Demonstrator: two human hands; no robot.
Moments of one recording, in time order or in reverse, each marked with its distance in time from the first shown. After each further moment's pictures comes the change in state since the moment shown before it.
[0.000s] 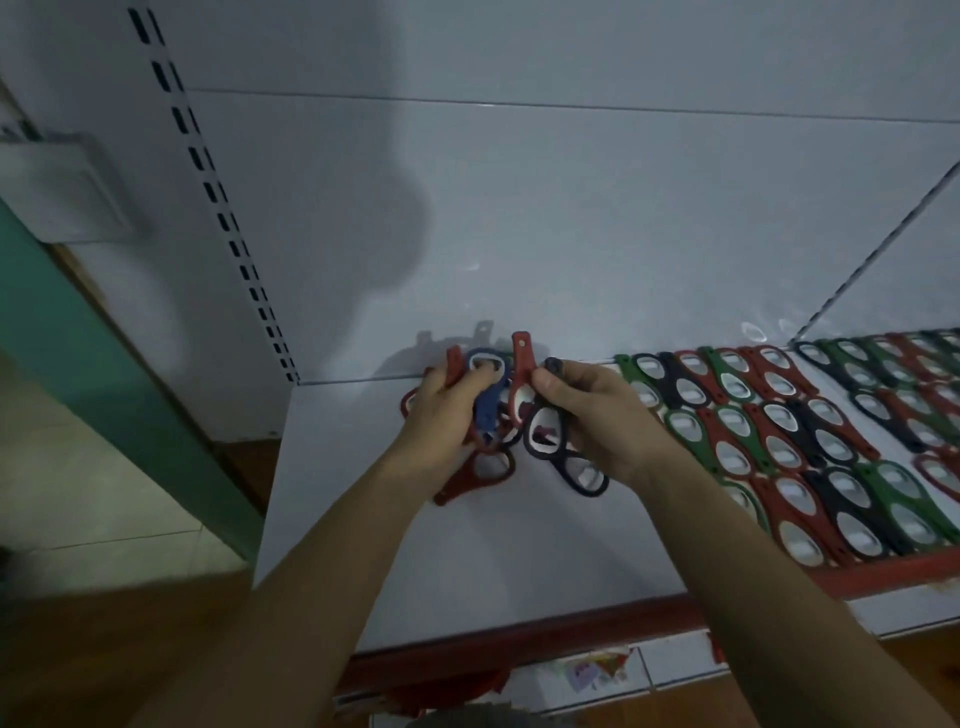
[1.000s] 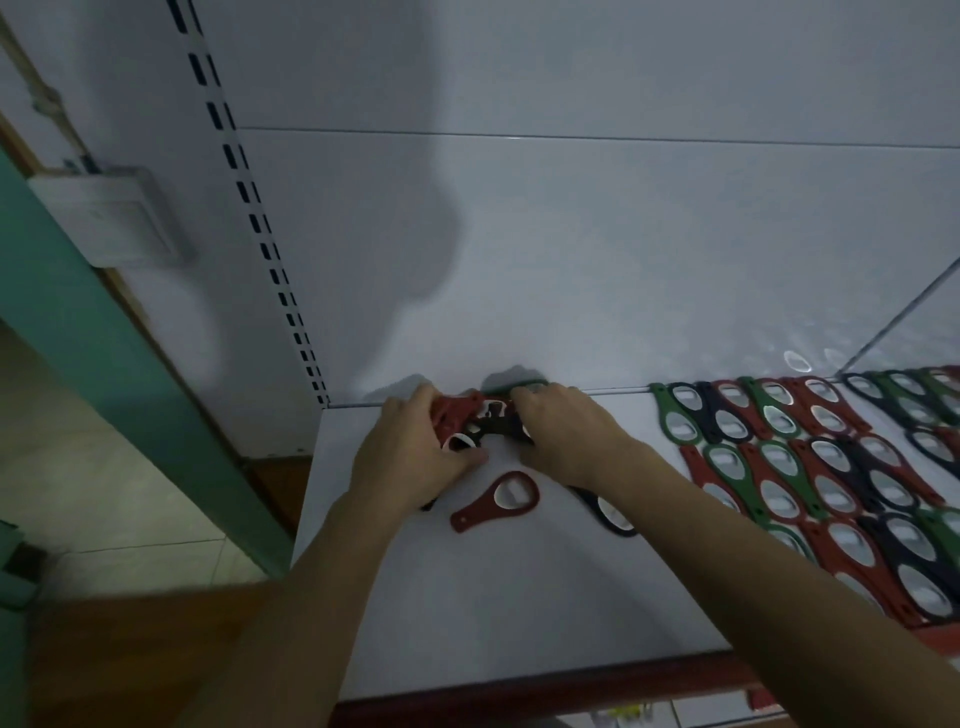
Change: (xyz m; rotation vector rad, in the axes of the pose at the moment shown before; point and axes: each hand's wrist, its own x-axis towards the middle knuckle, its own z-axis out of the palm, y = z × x) left_hand 0.009 0.013 -0.068 1.240 0.157 0.209; right_hand 0.050 0.000 0.044 -1.814 -0.105 -0.277
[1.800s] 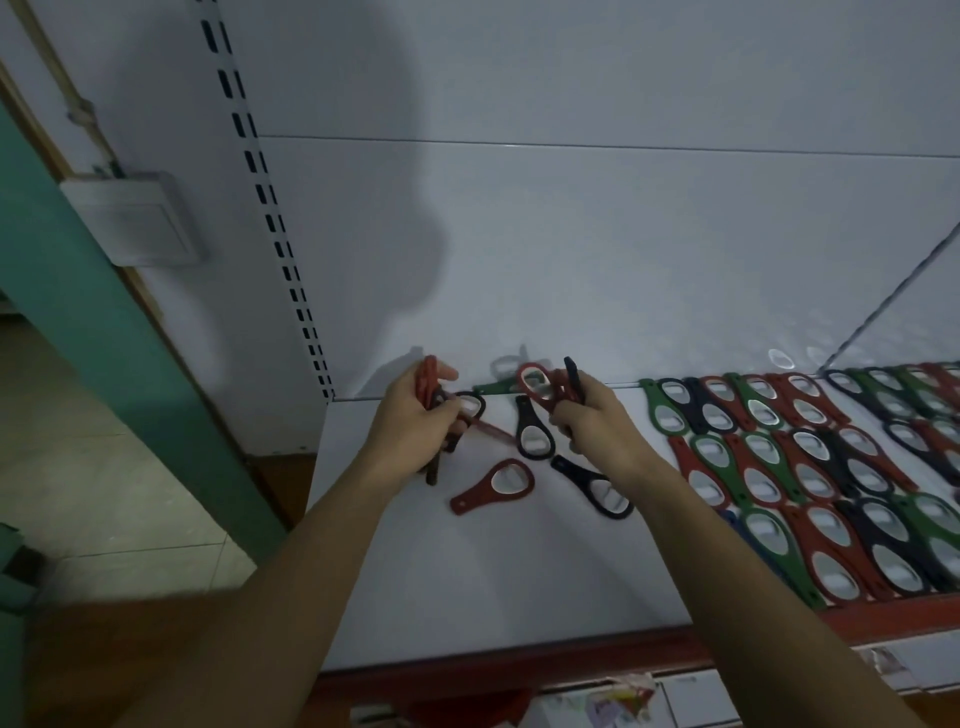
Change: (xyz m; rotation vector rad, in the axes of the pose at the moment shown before) left_hand 0.001 0.009 -0.007 -0.696 0.008 -0.071; right_hand -0.039 0.010 0.002 1.203 0.219 0.389
